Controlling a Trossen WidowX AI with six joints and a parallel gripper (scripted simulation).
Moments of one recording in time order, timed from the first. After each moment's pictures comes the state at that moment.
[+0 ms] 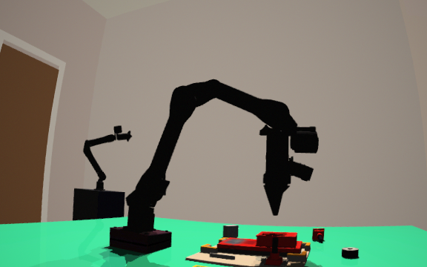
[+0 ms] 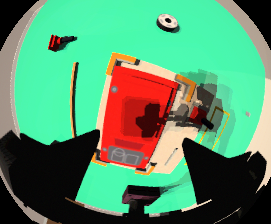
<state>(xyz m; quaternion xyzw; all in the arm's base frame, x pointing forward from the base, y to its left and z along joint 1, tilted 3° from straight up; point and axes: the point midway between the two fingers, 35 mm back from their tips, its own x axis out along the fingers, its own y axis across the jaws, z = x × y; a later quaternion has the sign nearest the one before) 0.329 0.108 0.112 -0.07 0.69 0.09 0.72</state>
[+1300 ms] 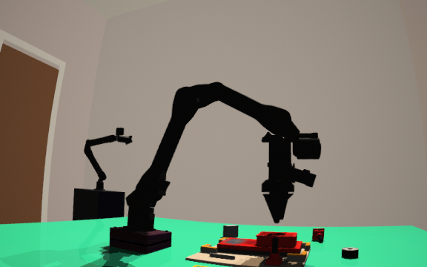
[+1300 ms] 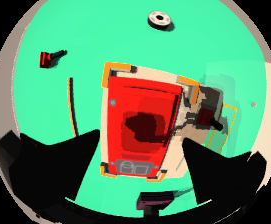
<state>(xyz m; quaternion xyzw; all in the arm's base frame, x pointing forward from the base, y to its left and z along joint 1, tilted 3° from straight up) 0.338 0.115 0.095 -0.01 0.68 0.05 0.73</state>
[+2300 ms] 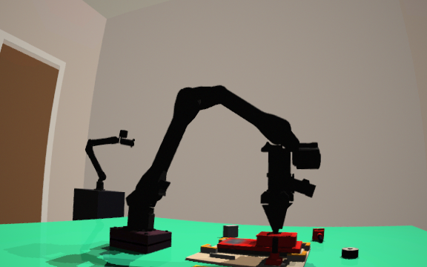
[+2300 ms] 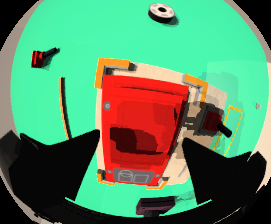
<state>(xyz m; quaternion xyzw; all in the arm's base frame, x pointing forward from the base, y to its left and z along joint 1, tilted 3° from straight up) 0.338 0.115 0.070 -0.01 0.68 0.05 0.73</state>
